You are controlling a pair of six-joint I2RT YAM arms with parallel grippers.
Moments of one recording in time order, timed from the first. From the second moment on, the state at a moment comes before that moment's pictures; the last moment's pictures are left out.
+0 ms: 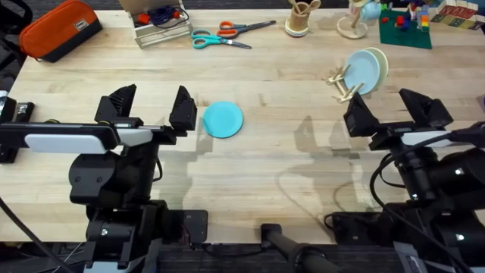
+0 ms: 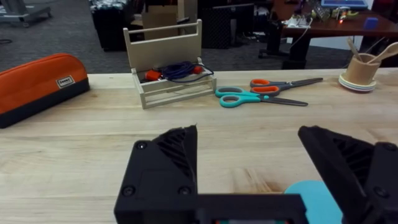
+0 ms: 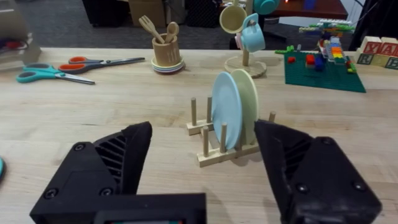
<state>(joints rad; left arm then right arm) 0.00 0.00 0.01 -0.02 0.01 0.00 0.00 0.00 0.01 -0.09 -0.04 0.01</state>
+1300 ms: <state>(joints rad) 0.00 0.00 0.13 -0.21 0.03 0.00 0.00 0.00 0.05 -0.20 -0.04 -0.02</state>
